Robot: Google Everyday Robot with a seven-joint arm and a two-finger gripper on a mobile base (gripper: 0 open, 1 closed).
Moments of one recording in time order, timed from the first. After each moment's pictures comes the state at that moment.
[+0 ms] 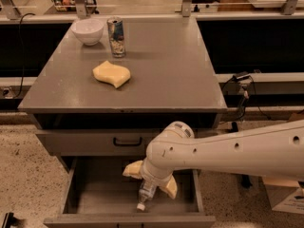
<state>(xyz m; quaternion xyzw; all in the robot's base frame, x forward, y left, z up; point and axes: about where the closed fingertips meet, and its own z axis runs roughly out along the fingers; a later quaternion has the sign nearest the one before) 0.435 0.011 0.557 -0.97 0.18 -0.02 0.13</state>
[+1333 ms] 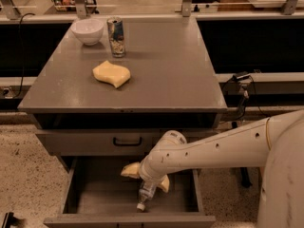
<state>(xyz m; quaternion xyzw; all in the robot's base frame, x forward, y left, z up) 0.478 0.031 0.481 -0.98 0.13 -0.04 0.16</state>
